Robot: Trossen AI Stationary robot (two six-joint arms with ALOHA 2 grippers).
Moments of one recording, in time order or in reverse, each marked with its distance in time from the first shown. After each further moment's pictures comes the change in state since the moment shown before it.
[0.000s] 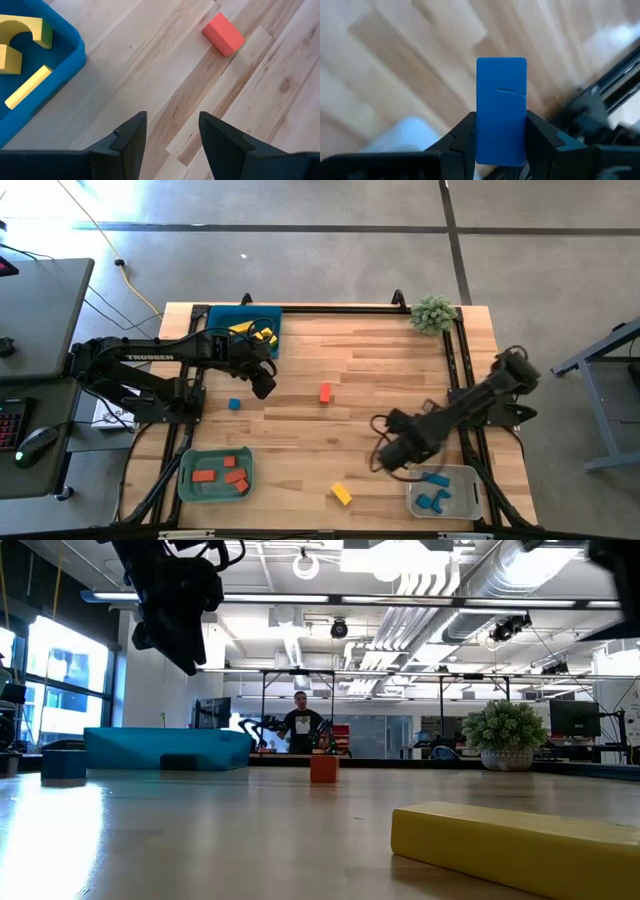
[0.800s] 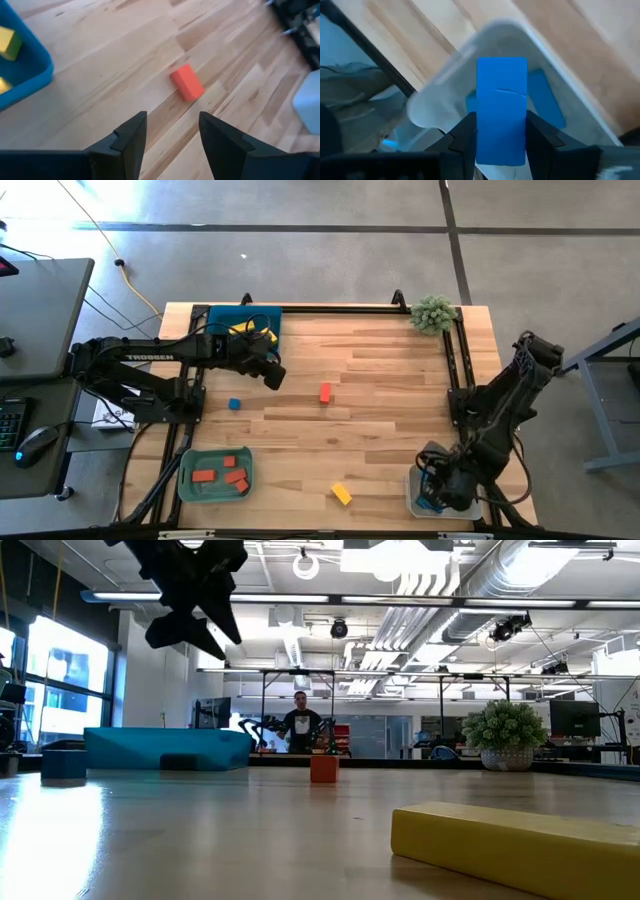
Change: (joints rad) left arm 0.000 0.000 0.000 0.197 0.000 -0.227; right arm 0.408 -0.276 -0.376 0.619 -0.059 0.536
